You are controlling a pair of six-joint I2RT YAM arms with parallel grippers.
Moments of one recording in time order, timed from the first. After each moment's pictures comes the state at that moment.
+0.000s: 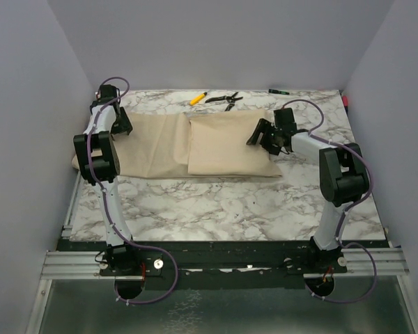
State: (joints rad) left arm 0.19 2.36 2.00 -0.74 -0.14 -0.26; right arm 0.24 1.93 1.23 -0.14 -0.18 0.61
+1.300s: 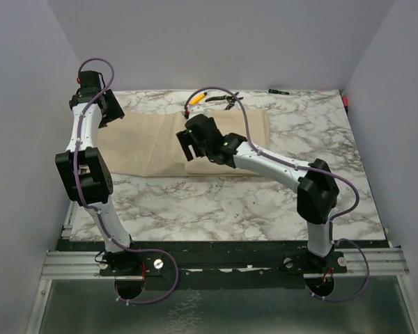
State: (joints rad) left arm 0.22 1.99 1.86 -0.75 0.00 -0.31; right arm 0.87 1.91 1.65 -0.40 0.37 0.21
